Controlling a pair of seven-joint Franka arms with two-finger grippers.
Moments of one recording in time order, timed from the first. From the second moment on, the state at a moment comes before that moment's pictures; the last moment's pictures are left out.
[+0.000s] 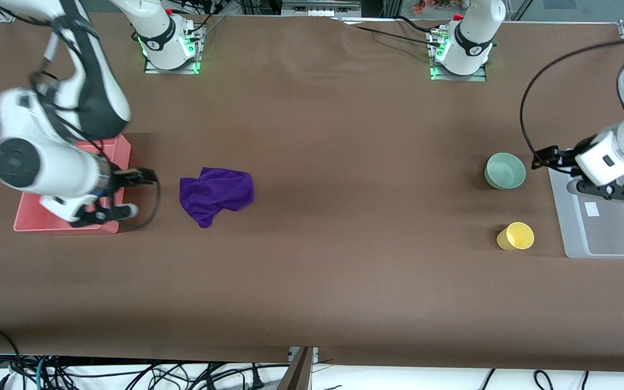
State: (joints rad) left arm 0.25 0.19 -0.13 -1.80 0.01 1.80 0.33; right arm 0.04 0.40 0.18 -1.63 -0.09 1.80 -0.01
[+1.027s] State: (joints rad) left arm 0.41 0.40 -0.13 -2.24 0.09 2.56 0.95; right arm 0.10 0.58 0.22 -1.92 -0.10 2.36 -0.01
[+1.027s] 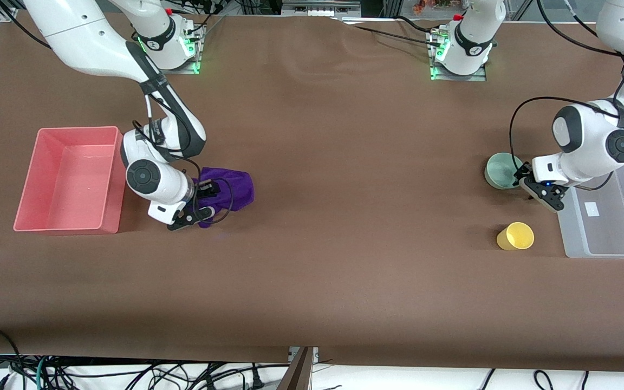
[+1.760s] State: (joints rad) left arm 0.41 0.26 -0.16 -1.99 0.09 2.10 1.01; right arm 0.07 0.51 0.22 -1.77 -0.11 2.07 -0.02
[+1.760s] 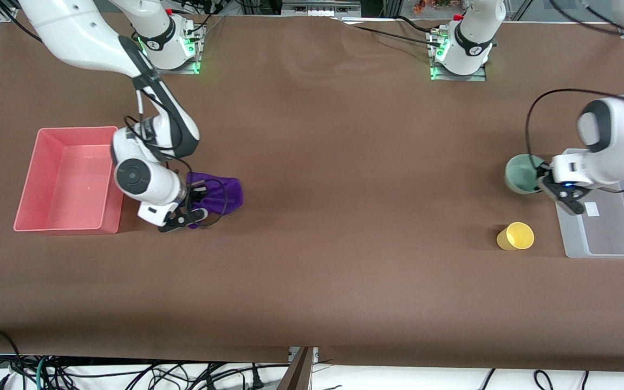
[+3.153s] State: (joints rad) left arm 0.69 0.71 -0.17 -1.50 0.11 2.16 1.55; right arm -0.05 0.45 -0.28 -1.71 -0.07 1.81 -0.73
